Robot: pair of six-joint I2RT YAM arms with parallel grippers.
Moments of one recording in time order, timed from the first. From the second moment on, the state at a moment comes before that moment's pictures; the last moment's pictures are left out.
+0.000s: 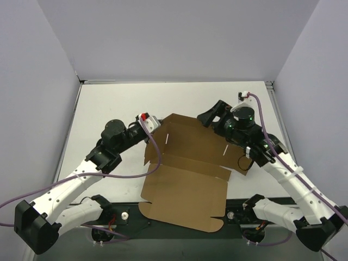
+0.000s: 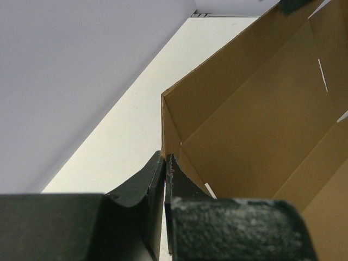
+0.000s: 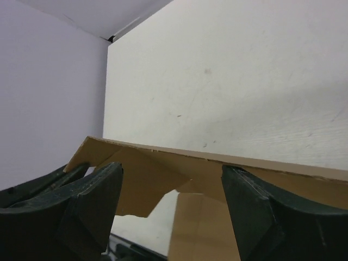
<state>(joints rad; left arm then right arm) -0.63 0.99 0.80 0.16 0.27 0.34 0.58 1.00 1.11 -0.49 0.15 0.80</state>
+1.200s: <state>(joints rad) -0.83 0.91 0.71 0.19 0.11 0.53 0.54 1.00 0.81 -0.19 0.18 1.47</state>
